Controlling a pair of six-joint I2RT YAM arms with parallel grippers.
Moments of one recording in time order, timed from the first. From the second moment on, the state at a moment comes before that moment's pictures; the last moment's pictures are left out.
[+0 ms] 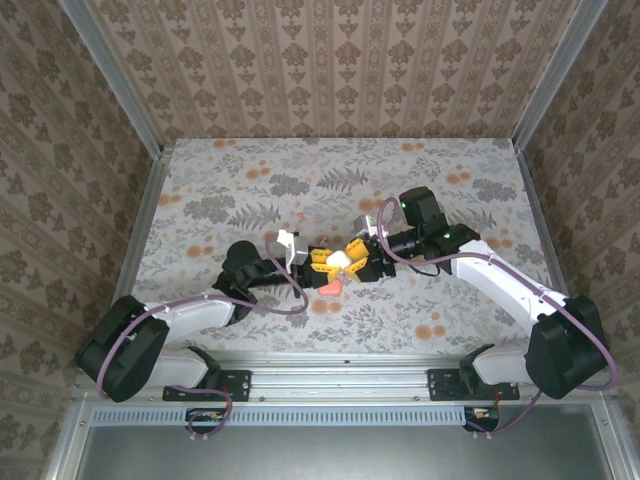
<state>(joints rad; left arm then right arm) -0.71 1.30 0.42 0.99 0.86 -0.18 0.45 1.32 0.95 -0.39 -1.06 -0.58</state>
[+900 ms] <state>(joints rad) -0.73 1.11 0.48 0.35 0.67 0.28 0.56 1.21 0.98 -0.65 -0.55 -0.78</state>
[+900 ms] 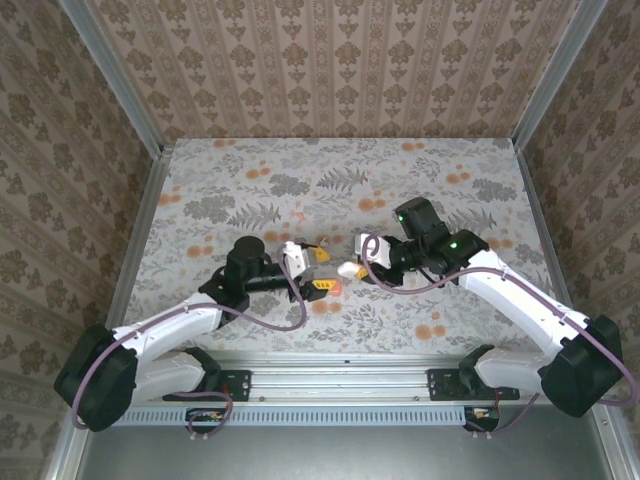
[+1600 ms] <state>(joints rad) -0.78 1.14 0.51 0.23 0.68 0.36 0.67 1.28 1.00 -0.68 -0.47 -0.86</state>
